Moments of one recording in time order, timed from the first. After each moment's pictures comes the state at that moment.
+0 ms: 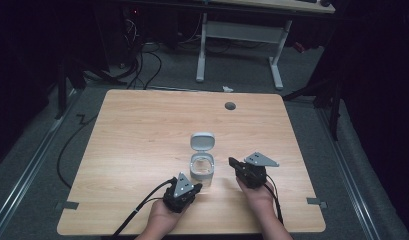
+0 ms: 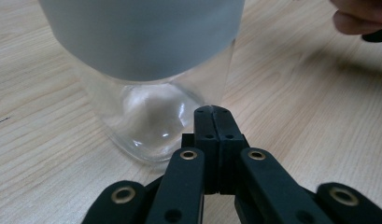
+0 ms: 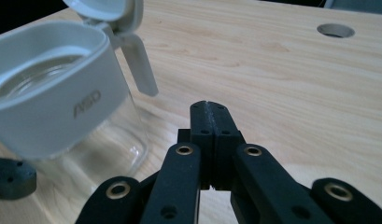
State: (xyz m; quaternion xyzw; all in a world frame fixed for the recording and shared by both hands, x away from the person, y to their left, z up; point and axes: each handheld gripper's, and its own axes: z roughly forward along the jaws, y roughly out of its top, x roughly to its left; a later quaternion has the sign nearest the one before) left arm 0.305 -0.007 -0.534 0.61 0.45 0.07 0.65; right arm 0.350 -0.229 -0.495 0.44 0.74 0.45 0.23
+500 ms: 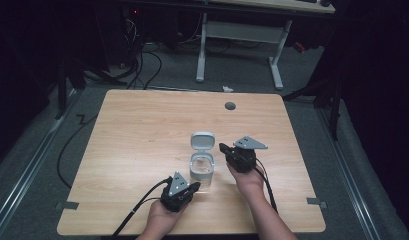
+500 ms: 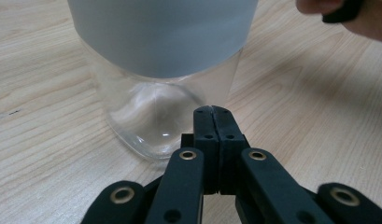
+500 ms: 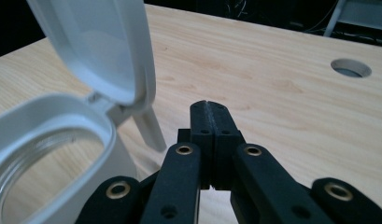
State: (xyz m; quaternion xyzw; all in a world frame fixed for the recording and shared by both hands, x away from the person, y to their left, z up) left arm 0.307 -0.003 -0.533 0.60 0.46 0.07 0.65; right arm 0.390 -0.201 -0.470 0.43 0.74 0.46 0.23
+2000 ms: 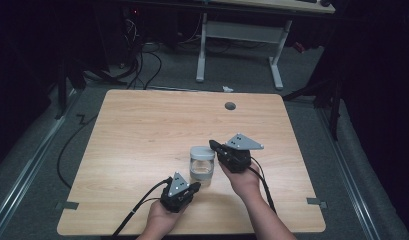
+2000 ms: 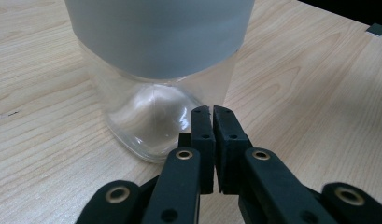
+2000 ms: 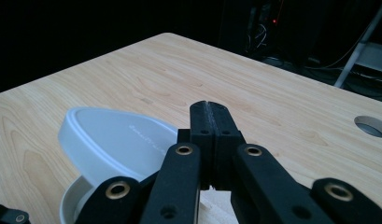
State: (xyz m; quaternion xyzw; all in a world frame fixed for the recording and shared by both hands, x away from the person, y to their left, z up) left arm 0.306 -0.003 -0.532 0.59 0.46 0.07 0.66; right arm 0.367 -0.175 -0.433 0.37 0.75 0.49 0.24
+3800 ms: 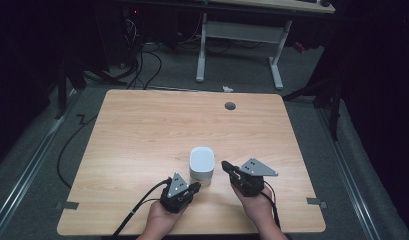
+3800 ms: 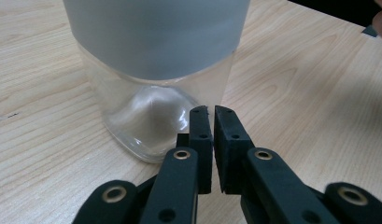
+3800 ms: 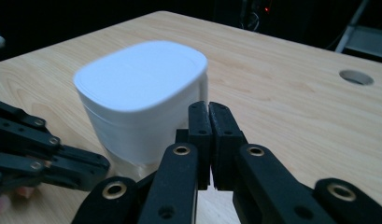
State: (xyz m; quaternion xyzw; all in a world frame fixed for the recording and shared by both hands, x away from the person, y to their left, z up) left arm 0.303 -0.001 -0.532 0.59 0.46 0.06 0.66; right arm 0.316 -0.211 -0.470 0.39 0.75 0.48 0.25
